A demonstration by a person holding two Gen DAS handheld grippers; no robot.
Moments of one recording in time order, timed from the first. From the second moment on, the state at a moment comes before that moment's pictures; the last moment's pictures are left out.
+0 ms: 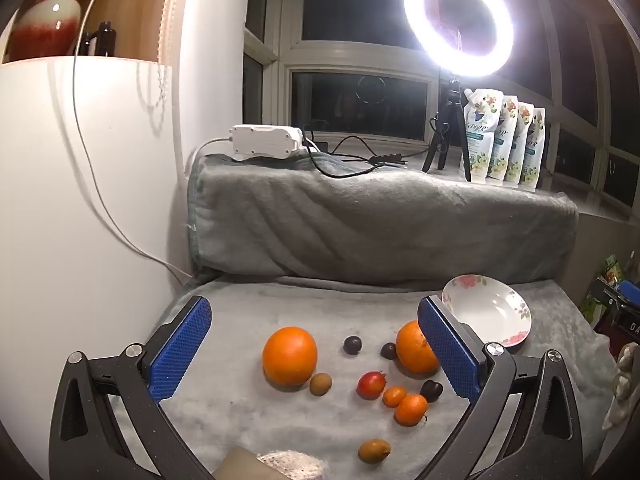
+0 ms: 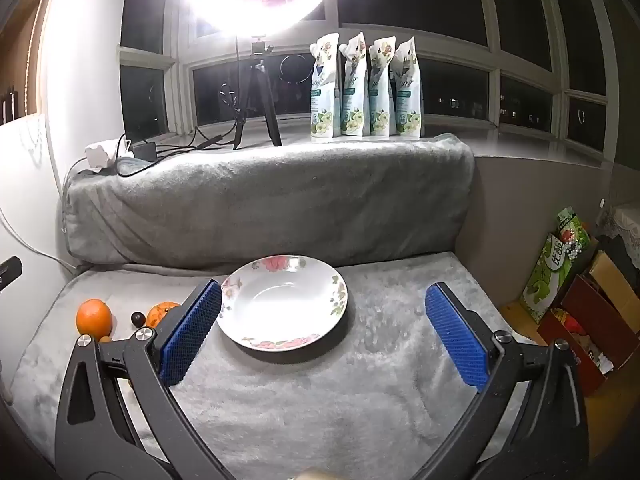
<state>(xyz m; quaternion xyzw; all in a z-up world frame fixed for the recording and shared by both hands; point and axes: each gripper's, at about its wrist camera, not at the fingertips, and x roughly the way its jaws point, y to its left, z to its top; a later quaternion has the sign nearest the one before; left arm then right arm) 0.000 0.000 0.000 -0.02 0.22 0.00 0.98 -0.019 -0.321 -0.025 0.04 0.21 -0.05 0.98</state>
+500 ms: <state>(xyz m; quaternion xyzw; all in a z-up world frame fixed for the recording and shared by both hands) -0.003 -0.002 0.007 -0.02 0.21 0.01 0.98 -0.018 -0.324 -0.023 0.04 0.21 -0.04 0.98</state>
